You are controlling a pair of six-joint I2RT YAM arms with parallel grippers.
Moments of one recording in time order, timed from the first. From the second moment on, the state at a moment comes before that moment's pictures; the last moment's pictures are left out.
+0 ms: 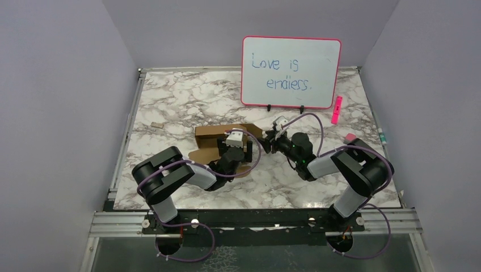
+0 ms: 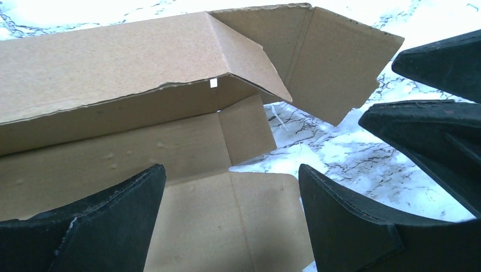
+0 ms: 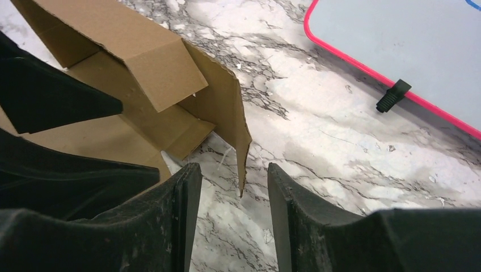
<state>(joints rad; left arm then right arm) -0.95 1.70 0.51 0.81 -0.67 -0.35 0.62 1.66 0.42 1.11 -0.16 -0.04</state>
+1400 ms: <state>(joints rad) -0.98 1.79 0.58 0.79 -0.70 -0.35 0.62 1.65 0.43 1.11 -0.18 -0.04</state>
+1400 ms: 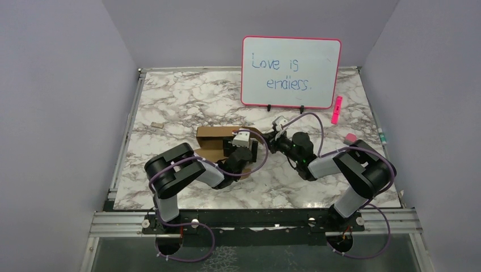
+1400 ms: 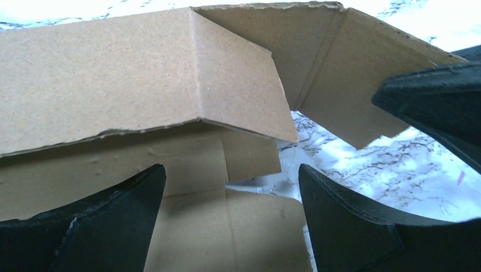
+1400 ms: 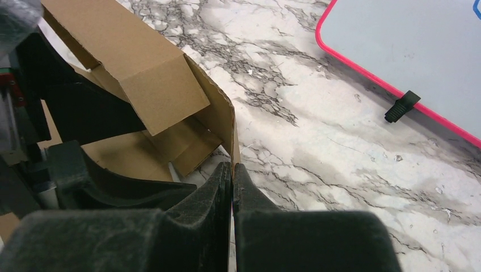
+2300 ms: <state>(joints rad) -0.96 1.72 0.56 0.78 -0.86 -0.34 0.62 1.63 0.39 1.11 -0.21 -0.04</state>
